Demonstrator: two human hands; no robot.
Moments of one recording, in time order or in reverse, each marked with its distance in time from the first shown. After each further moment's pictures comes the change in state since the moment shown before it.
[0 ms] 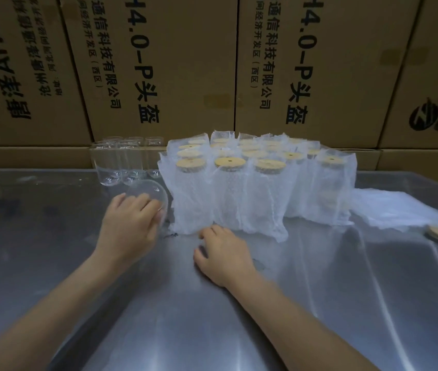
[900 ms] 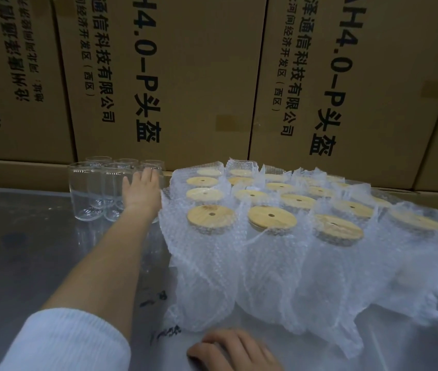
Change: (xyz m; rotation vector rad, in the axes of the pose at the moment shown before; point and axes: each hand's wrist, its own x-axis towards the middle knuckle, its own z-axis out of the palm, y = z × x) left_hand 0.160 -0.113 0.204 0.167 -0.602 -0.442; right_hand 0.029 -0.010 0.020 0.019 0.178 -0.012
